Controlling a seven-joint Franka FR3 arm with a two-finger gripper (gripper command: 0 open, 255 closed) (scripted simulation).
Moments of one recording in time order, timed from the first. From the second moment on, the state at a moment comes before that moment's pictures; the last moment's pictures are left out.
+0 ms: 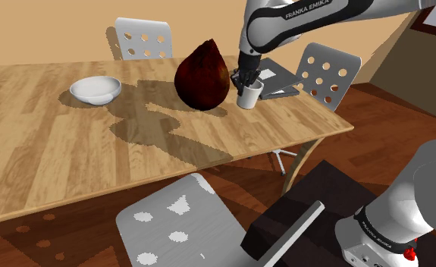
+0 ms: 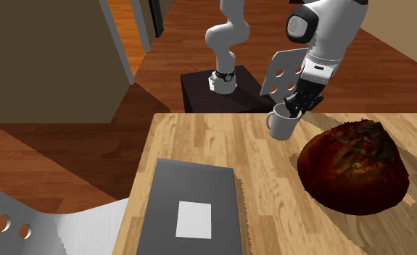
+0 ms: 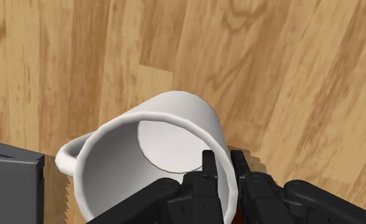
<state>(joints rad) 0.22 0.09 -0.15 -2.00 -0.06 2.15 0.17</state>
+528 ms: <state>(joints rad) 0.22 0.13 -0.15 -2.06 -0.06 2.25 0.17</state>
